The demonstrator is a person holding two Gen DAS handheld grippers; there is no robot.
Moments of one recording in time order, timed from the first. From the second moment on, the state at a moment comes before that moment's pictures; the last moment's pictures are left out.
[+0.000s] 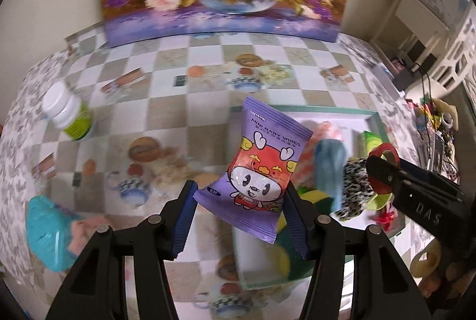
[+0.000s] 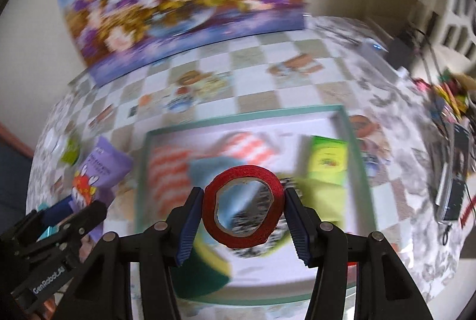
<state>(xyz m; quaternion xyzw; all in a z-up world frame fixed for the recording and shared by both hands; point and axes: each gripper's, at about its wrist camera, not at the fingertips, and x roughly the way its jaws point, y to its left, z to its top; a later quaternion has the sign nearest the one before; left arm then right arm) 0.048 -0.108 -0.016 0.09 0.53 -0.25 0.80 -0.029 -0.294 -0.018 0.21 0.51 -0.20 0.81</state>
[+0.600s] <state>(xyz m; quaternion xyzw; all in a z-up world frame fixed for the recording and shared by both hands) 0.056 -0.173 -0.047 0.09 0.55 -0.28 0.78 -0.017 -0.348 -0.045 0.23 0.51 -0.21 0.80</state>
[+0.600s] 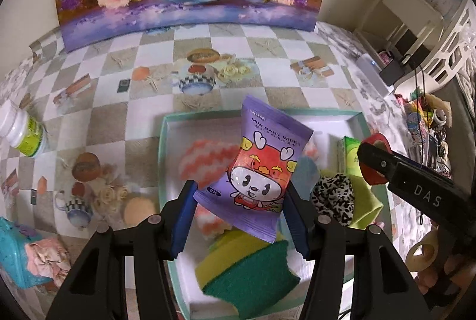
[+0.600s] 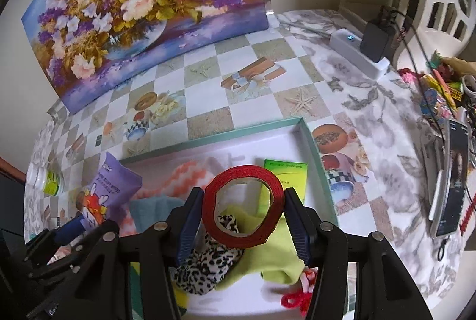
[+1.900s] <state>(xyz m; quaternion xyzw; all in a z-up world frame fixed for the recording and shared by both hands) 0.088 -0.094 -0.033 0.02 0.56 -0.17 0.81 -0.020 -0.309 -0.032 0.16 0.52 -0.21 0.81</state>
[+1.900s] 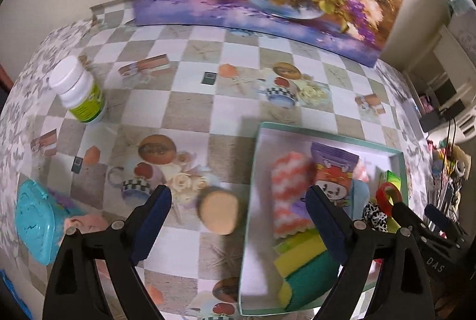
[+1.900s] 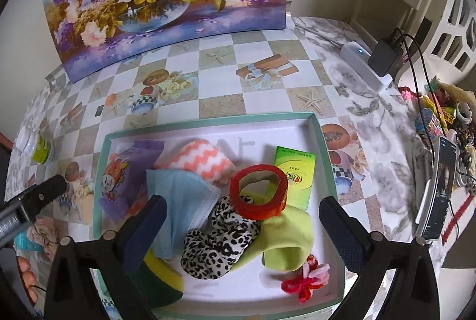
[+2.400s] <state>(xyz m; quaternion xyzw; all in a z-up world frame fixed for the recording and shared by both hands) 0.078 -0.056 -0.031 0.00 0.55 -0.15 0.82 -0.019 -0.260 -0.016 0.13 0.51 -0.17 0.83</state>
